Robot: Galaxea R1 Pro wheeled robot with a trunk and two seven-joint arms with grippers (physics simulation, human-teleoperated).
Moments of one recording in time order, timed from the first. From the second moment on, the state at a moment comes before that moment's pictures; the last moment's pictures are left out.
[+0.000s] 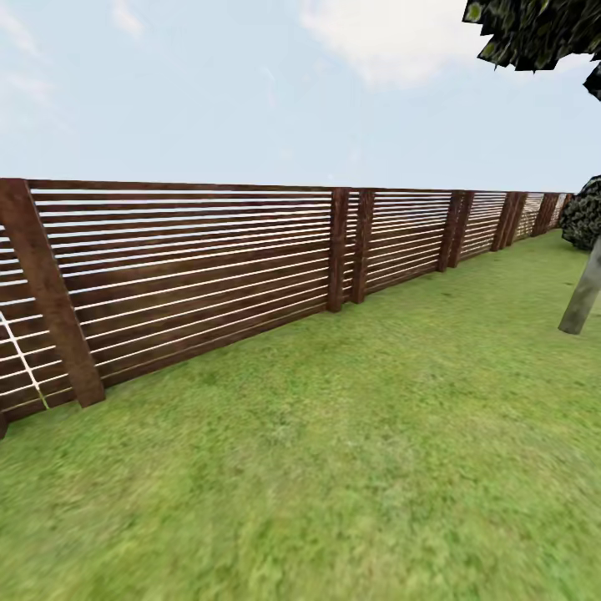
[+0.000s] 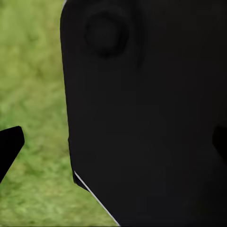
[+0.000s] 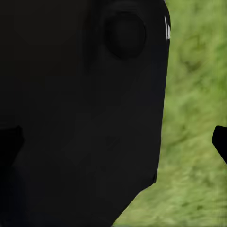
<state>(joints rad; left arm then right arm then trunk) 0.00 0.00 0.00 0.00 0.00 0.00 0.00 0.00 0.00 0.00 0.00 0.00 0.00 0.00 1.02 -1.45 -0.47</state>
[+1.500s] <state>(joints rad) 0.02 0.00 0.00 -0.01 0.00 -0.02 0.00 -0.07 0.01 0.00 -0.08 0.00 -0.19 0.00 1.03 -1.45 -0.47</state>
